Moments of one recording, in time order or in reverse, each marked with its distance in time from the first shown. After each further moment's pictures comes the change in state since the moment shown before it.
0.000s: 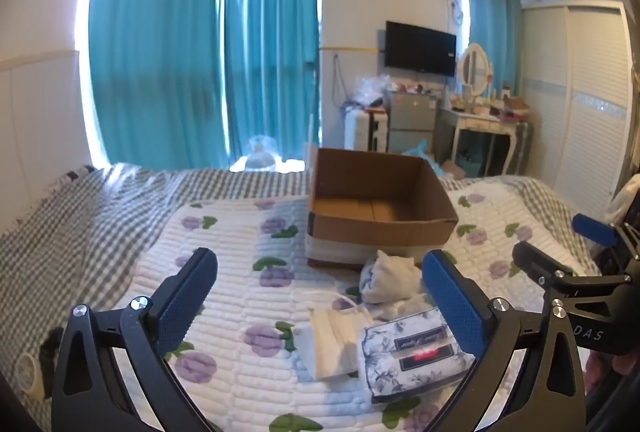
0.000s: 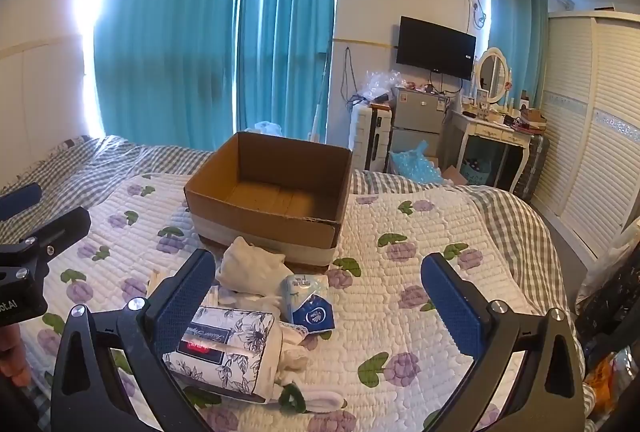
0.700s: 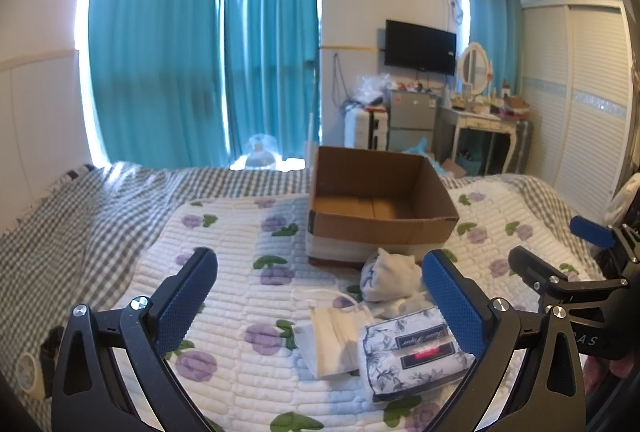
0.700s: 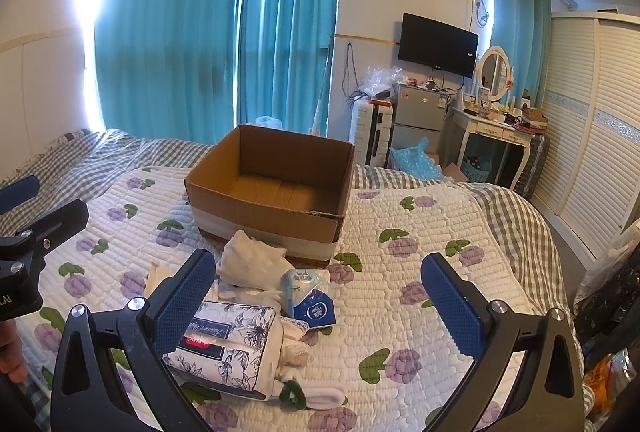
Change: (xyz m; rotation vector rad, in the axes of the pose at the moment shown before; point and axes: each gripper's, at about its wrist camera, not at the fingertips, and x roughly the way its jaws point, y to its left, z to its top) left arm 0.001 -0.001 -0.006 0.004 0.000 0.003; right arm 0.002 0.002 -0.003 -0.012 0.015 -0.001
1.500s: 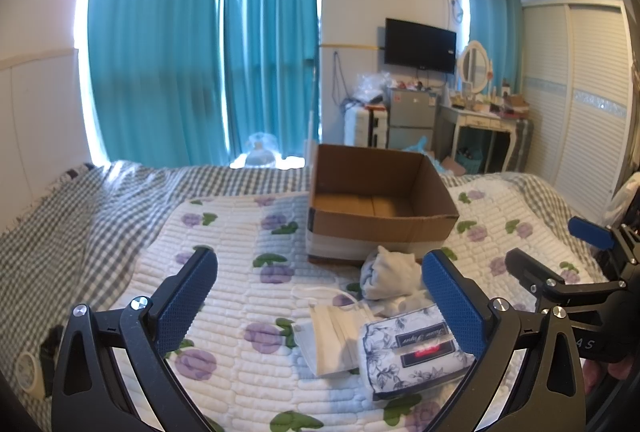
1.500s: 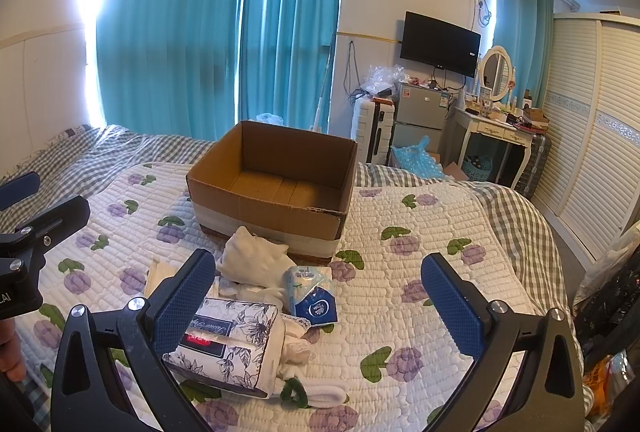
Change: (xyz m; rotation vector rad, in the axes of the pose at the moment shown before) left arm 0.000 0.000 0.000 0.000 0.002 0.000; right arm 0.001 0.002 -0.002 -0.008 0.007 0.000
